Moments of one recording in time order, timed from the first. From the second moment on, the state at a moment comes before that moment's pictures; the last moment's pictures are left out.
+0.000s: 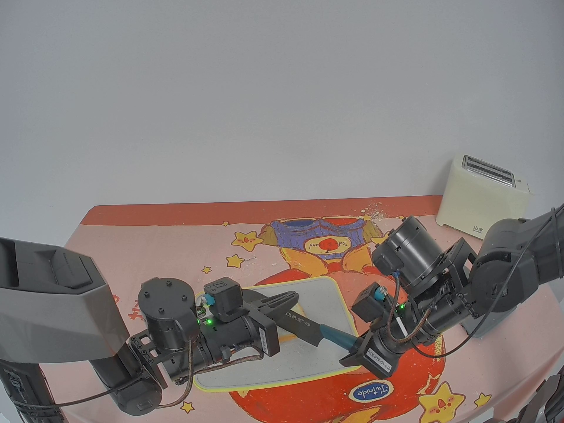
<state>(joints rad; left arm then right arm) -0.68 2.09 -0.39 -1.56 -0.16 -0.26 0.78 1.84 -1.05 0.34 0.16 -0.17</state>
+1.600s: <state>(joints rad) -0.67 2.12 -0.38 -1.56 -0.16 -0.26 0.80 1.82 -1.10 0.36 0.16 -0.11</state>
